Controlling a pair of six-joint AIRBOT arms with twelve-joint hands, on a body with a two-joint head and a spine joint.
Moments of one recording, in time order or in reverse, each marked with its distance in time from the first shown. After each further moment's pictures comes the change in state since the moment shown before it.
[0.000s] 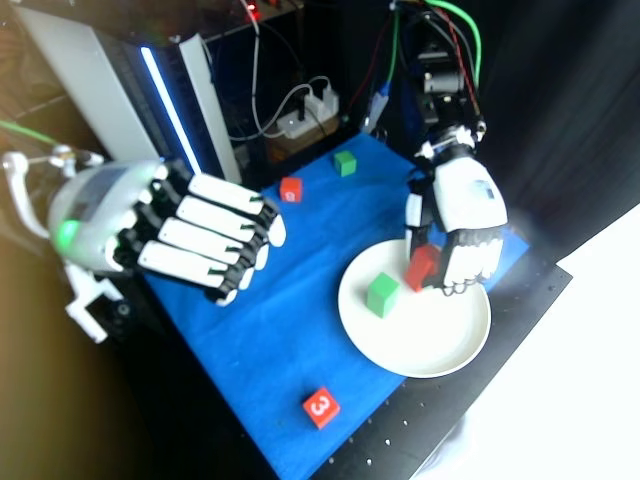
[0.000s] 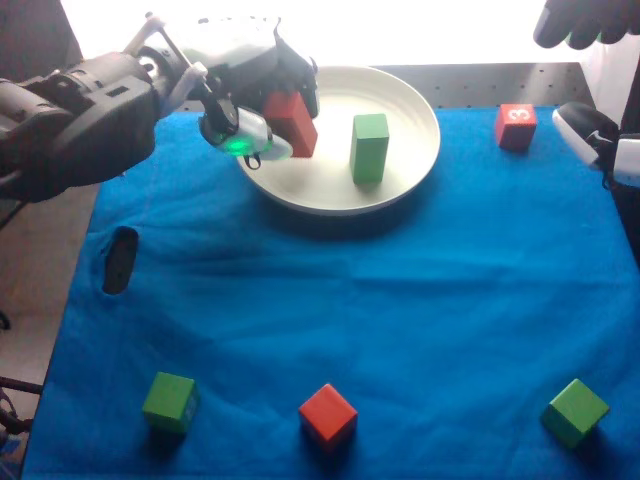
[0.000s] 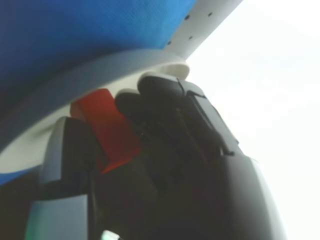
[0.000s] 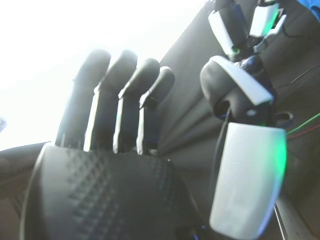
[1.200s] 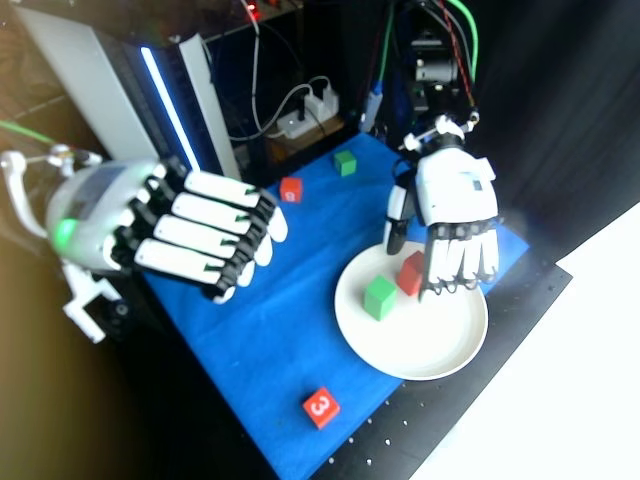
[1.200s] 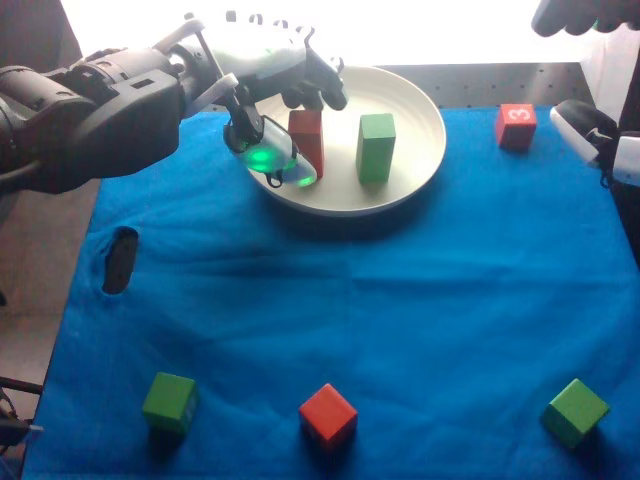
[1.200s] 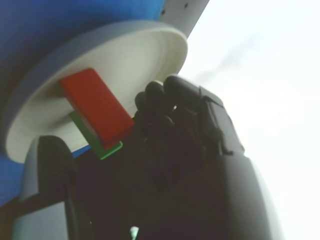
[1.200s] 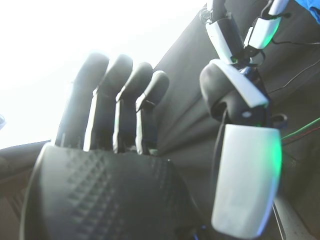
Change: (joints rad) left arm -0.041 -0.018 -0.027 -0.001 0.090 0.190; right arm 0.000 0.004 -0.001 -0.012 0.000 0.001
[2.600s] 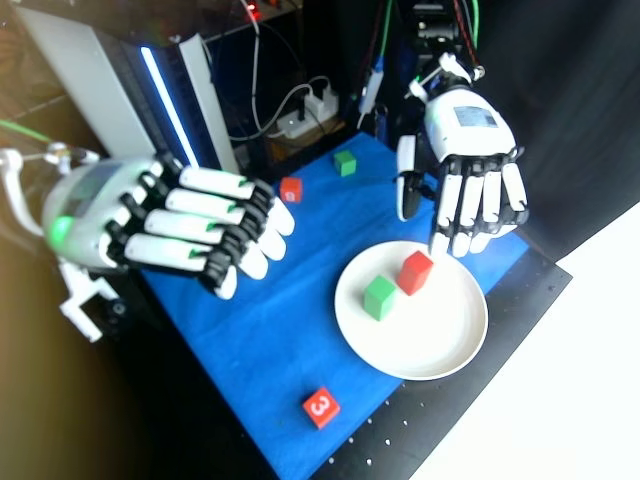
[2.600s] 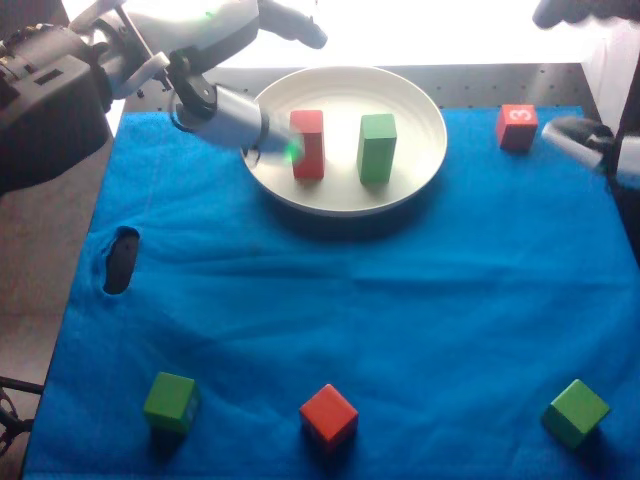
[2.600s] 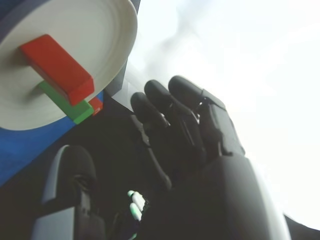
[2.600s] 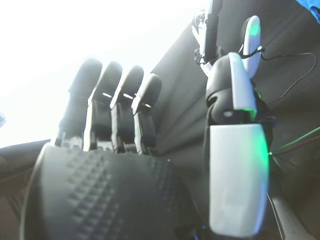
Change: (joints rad) left arm 0.000 0.196 -0.204 -0.001 -0.182 0.064; right arm 0.000 0.010 -0.008 -0.005 0.002 0.000
